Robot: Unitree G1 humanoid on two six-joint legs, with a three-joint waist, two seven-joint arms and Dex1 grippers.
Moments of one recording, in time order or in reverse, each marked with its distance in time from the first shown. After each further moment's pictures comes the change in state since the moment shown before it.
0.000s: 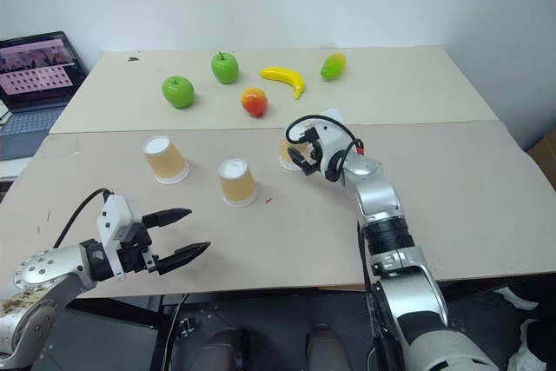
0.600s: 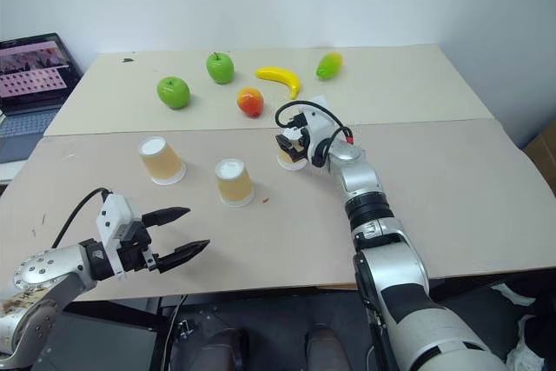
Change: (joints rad) left arm 0.001 0.000 0.000 0.000 0.001 -0.001 0.018; right arm -0.174 0.061 -0.051 0.343 -0.003 -0.166 -0.009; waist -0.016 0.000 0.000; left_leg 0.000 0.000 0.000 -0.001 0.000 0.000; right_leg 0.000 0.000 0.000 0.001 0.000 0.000
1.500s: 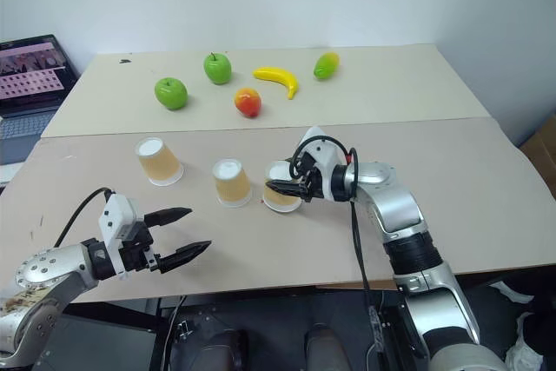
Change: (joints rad) left arm -0.010 0.001 -0.010 0.001 0.007 0.004 -0.010; right arm 0.319 -0.225 0.169 -0.727 0.159 0.289 0.485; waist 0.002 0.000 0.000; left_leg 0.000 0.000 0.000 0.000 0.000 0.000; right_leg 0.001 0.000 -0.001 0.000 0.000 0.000
